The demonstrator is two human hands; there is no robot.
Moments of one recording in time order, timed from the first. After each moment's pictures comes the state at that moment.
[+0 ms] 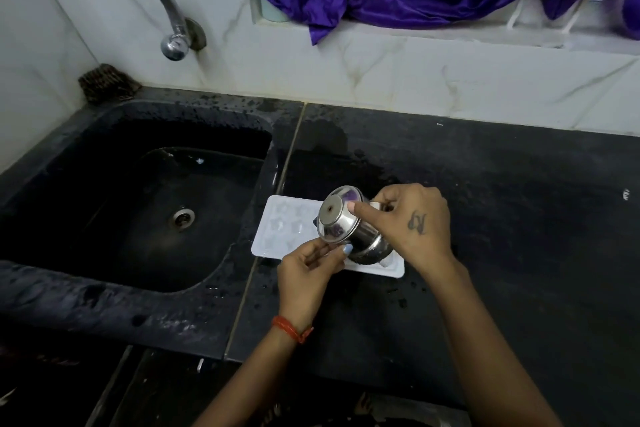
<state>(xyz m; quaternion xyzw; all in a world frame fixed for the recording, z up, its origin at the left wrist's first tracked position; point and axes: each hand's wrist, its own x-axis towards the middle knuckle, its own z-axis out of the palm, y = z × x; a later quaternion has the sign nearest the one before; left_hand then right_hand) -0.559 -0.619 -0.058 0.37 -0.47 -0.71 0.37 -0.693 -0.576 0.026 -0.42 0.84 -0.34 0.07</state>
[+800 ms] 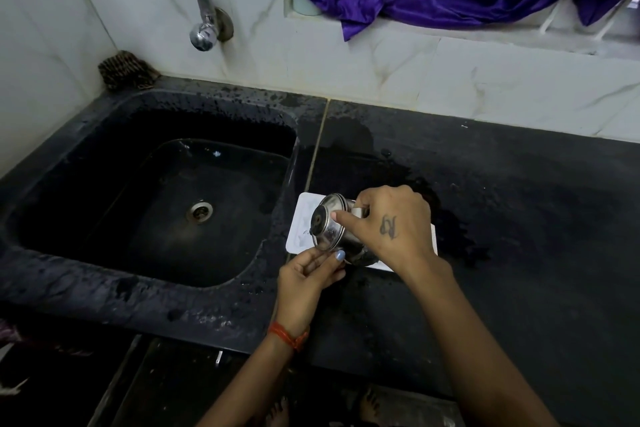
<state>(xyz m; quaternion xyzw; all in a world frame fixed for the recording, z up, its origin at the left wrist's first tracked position) -0.506 -0.647 -0.075 0.38 -0.39 -0.76 0.35 -0.629 -0.623 0.028 -0.51 0.84 -0.19 0.02</state>
